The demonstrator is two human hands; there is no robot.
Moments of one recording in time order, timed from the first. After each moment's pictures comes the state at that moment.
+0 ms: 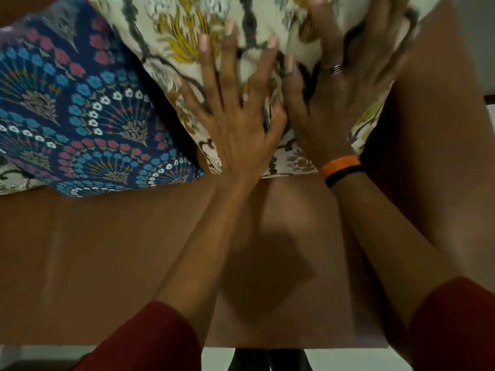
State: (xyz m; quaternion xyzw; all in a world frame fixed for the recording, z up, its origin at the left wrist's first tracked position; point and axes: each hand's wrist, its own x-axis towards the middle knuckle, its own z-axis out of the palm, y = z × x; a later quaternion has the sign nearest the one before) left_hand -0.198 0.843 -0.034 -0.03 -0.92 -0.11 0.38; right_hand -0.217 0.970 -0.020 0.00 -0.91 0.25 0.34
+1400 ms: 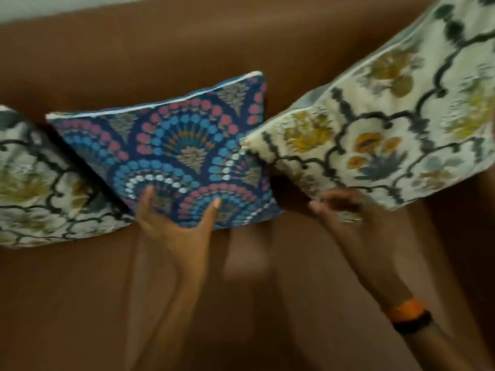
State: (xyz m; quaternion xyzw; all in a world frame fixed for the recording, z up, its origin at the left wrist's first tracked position) left_hand -0.099 0.542 -0.033 0.17 -0.82 -0.44 0.33; right_hand -0.087 0.817 0.010 -0.08 -0.84 0.53 0.11
